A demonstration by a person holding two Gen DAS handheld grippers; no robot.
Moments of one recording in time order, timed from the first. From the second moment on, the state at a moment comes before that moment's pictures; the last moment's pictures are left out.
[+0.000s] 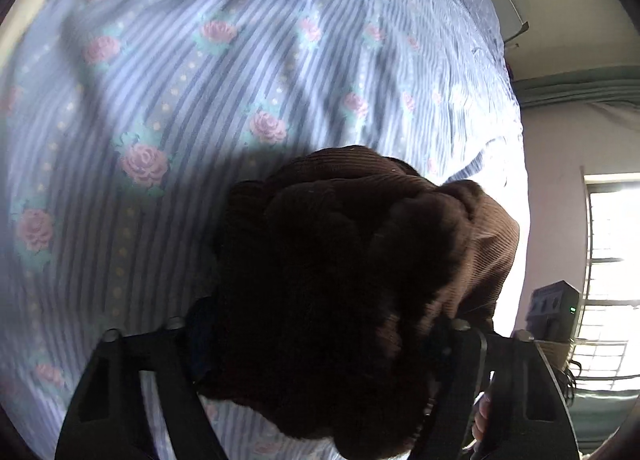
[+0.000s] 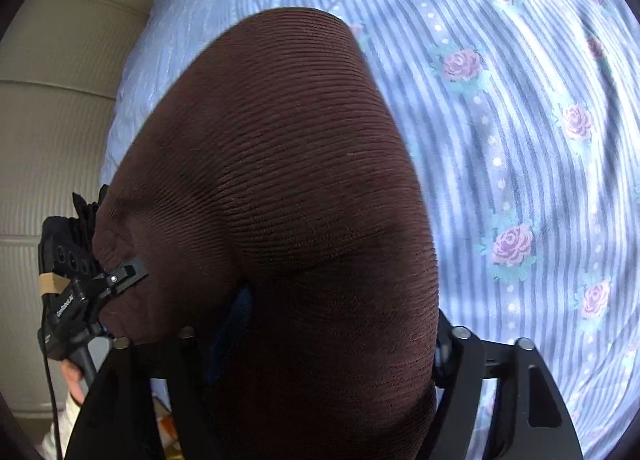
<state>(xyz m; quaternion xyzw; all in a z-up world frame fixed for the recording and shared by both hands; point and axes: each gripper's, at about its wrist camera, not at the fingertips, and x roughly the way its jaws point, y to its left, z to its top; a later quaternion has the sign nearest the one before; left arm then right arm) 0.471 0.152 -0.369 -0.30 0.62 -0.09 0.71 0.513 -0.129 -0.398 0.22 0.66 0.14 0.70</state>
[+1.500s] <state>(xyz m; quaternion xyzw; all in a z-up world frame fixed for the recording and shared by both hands) 0.138 0.172 -0.038 -0.22 0.40 -0.02 0.89 0.298 -0.090 -0.089 0.12 0.47 0.31 0.82</state>
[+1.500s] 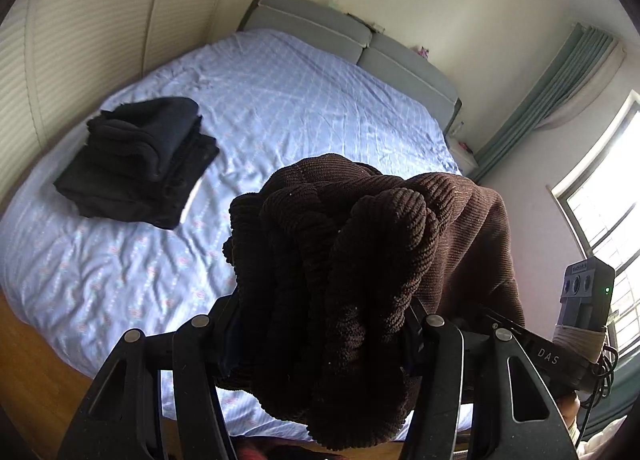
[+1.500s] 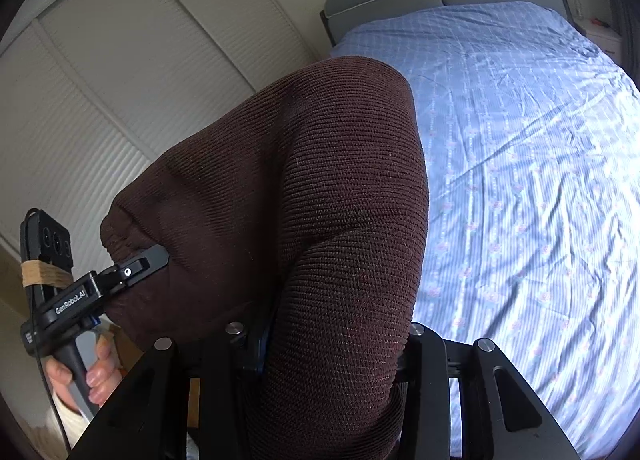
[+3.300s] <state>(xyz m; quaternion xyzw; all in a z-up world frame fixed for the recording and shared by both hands) 0.390 0.635 -0.113 -0.27 0.47 -0.13 0.83 0.522 0.354 -0.152 0.13 0.47 0.26 0.83</state>
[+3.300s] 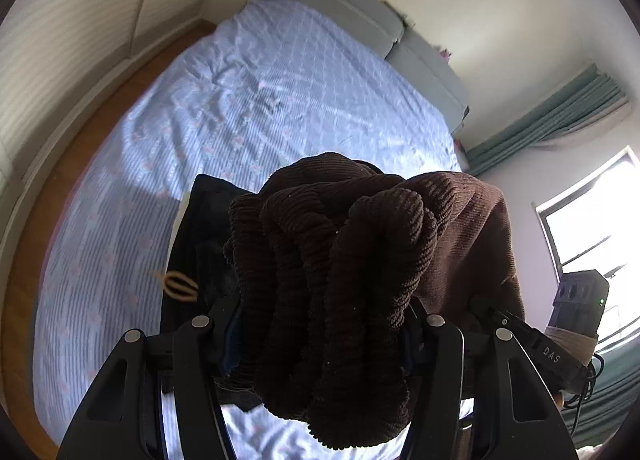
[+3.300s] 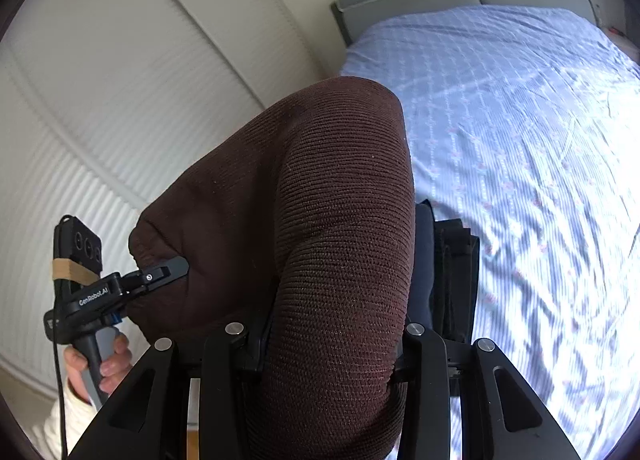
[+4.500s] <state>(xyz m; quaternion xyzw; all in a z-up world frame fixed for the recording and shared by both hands) 0.385 0.605 -0.140 -0.07 0.49 -0.03 0.87 0.515 0.353 -0.207 0.11 0.52 0.22 0.82</state>
